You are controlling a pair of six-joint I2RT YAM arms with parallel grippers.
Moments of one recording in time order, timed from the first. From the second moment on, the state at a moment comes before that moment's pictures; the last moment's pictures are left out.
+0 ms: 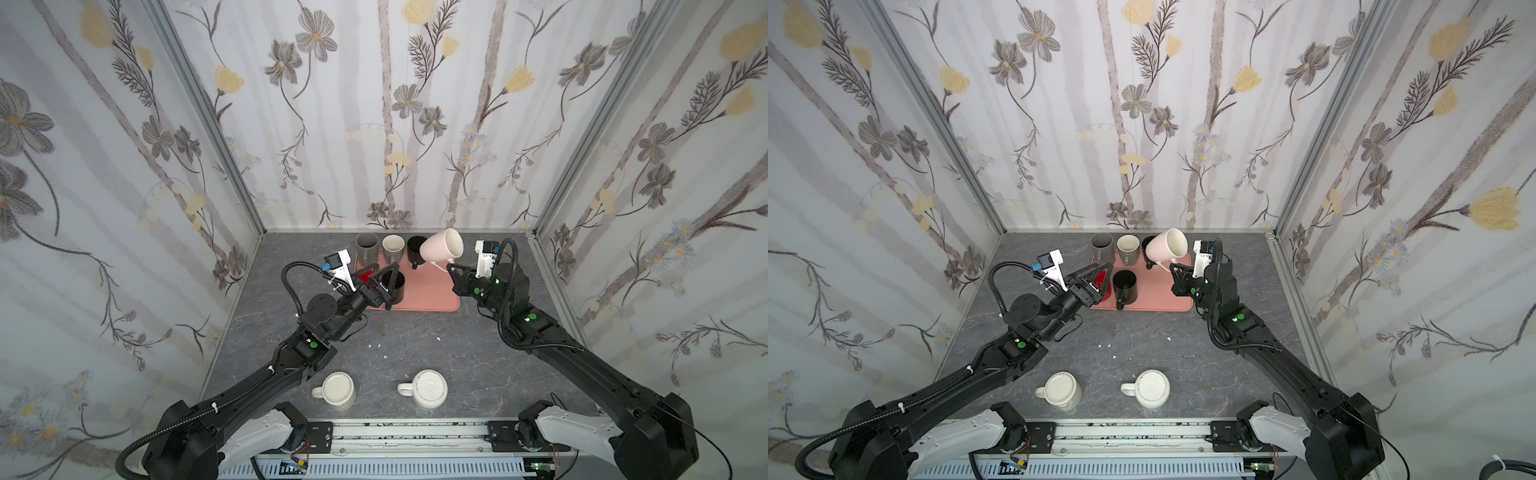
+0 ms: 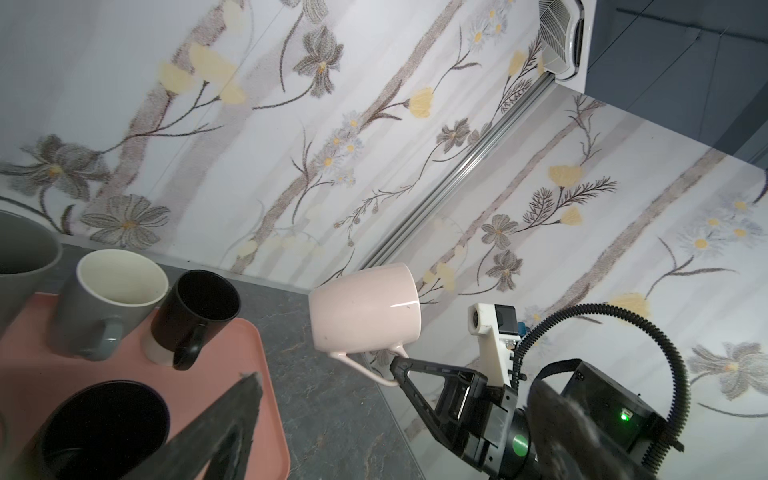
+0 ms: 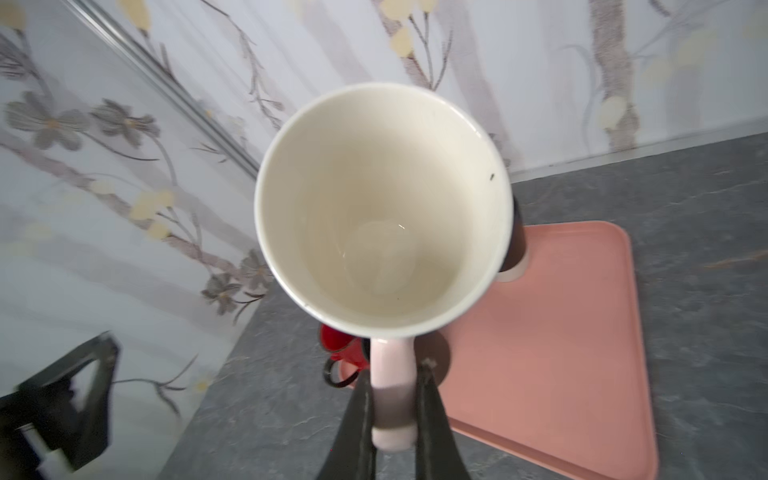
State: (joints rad) left arm -0.69 1.03 0.63 0.59 -0.03 -0.78; right arm 0.48 1.18 0.86 0.02 -0.02 0.52
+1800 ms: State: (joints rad) left arm -0.68 0.78 0.55 0.30 -0.22 -0.69; right arm 0.39 1.93 1.47 -0.32 0.23 0.25
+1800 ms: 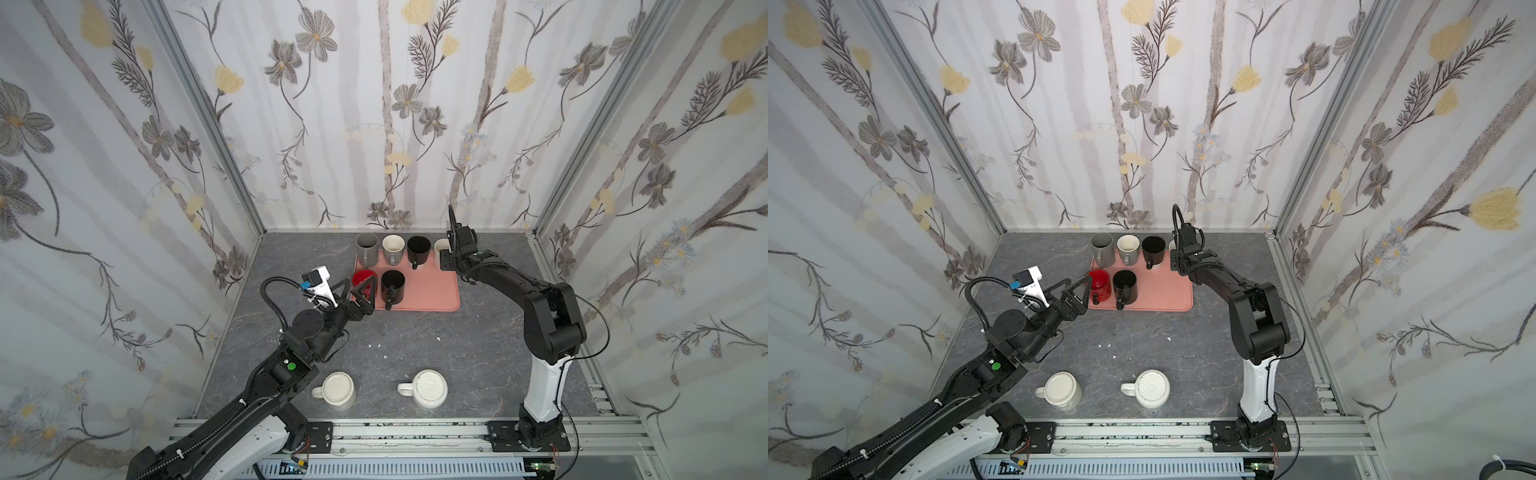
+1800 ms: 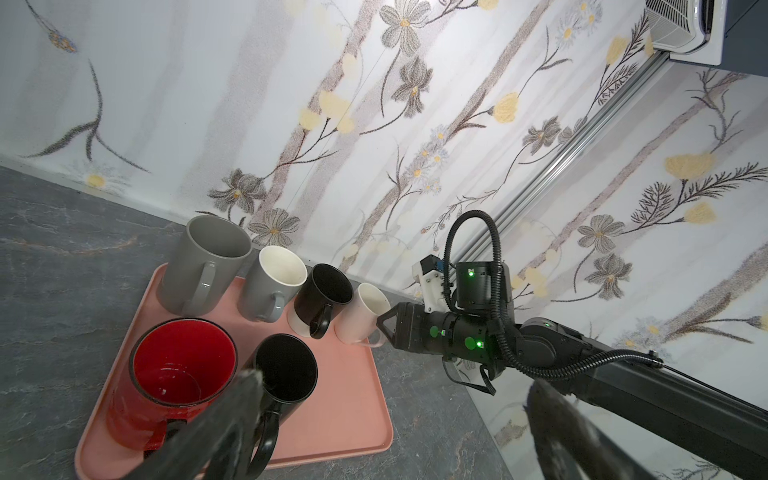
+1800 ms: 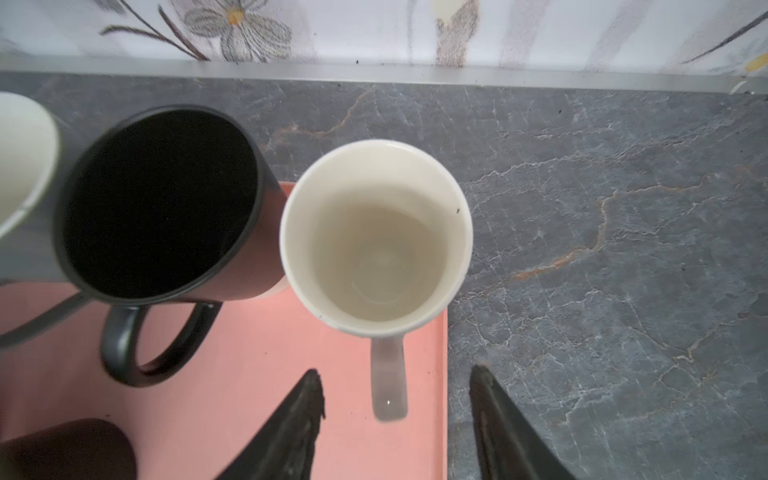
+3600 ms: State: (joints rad) left arm -0.67 0.79 0.54 0.18 -0.20 -0.68; right arm 1.16 1.13 0.76 -0.78 -0.10 0.50
